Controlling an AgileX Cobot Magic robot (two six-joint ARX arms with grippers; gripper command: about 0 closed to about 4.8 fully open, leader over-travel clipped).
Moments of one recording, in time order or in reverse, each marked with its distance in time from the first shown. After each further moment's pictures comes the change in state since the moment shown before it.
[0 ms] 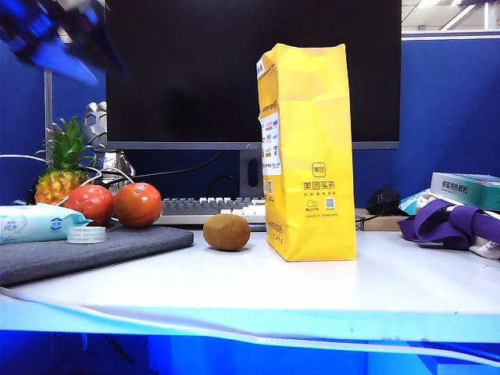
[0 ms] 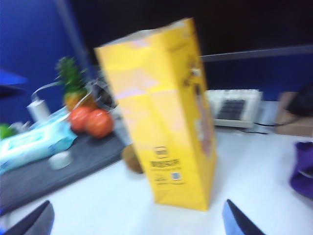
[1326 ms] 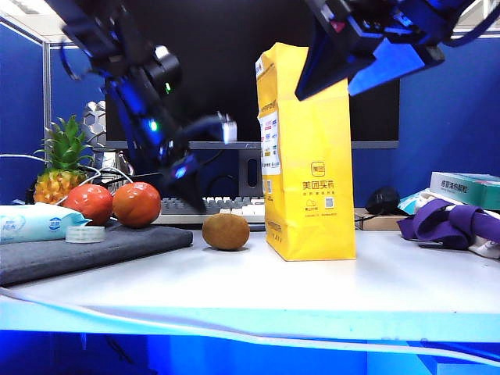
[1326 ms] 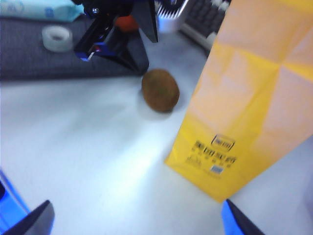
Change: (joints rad) left arm -0.189 0.762 0.645 -0.362 -0.116 0.560; right arm 0.436 0.796 0.459 -0.144 0.340 -0.397
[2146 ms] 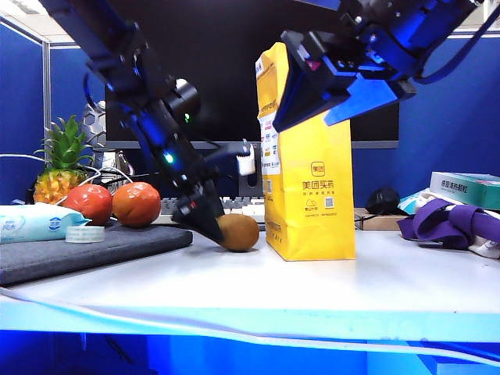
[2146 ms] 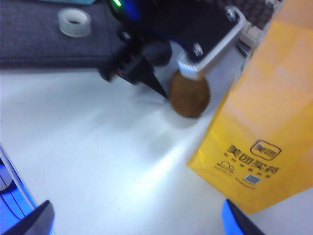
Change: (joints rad) left arm -0.037 0.106 0.014 0.088 0.069 0.232; right arm -0.001 0.119 0.000 0.079 -0.066 -0.002
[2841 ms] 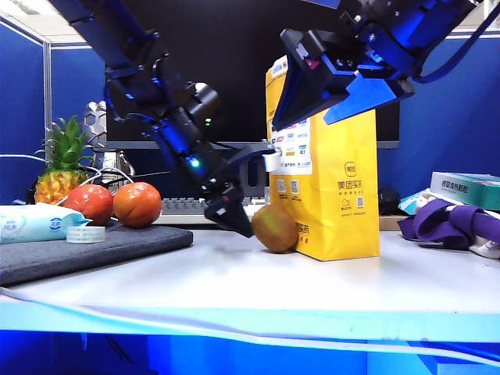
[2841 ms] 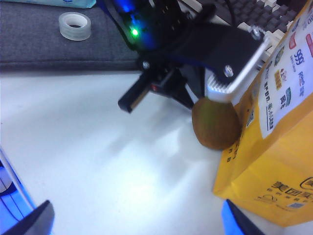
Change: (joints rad) left arm -0.063 0.021 0.000 0.066 0.041 -0.178; right arm 0.000 0.000 0.000 0.003 0.000 0.001
